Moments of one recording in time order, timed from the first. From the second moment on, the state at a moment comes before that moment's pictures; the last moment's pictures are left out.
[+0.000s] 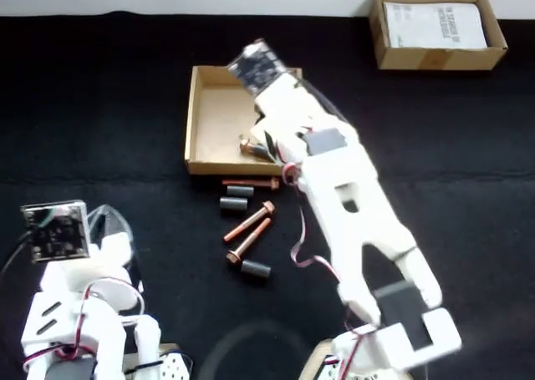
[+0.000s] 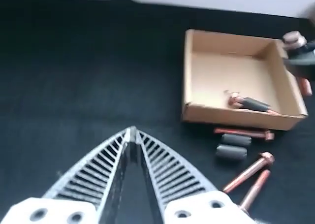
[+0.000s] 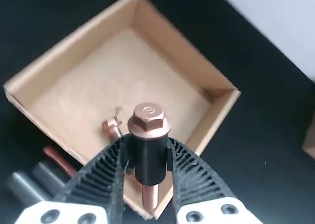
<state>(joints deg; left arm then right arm) -15.0 -103.4 60.2 76.4 5.0 -27.6 -0.6 11.8 38.3 29.3</state>
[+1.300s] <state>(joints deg) -38.3 -103.7 71.9 76.4 1.9 -32.9 19.1 -53.8 100.3 28.0</state>
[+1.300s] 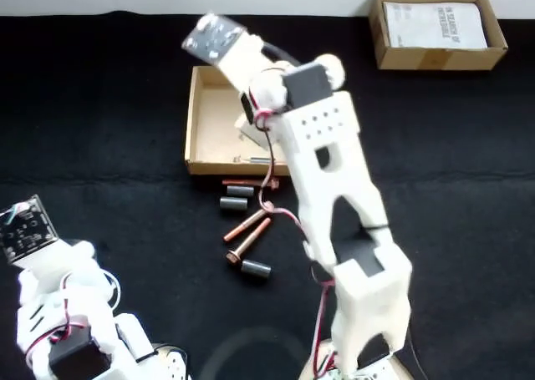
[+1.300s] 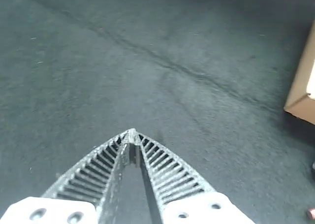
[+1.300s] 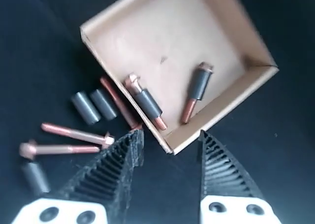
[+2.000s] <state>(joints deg) -42.9 -103.7 80.1 76.4 1.8 -54.3 -23.0 17.4 94.9 12.7</state>
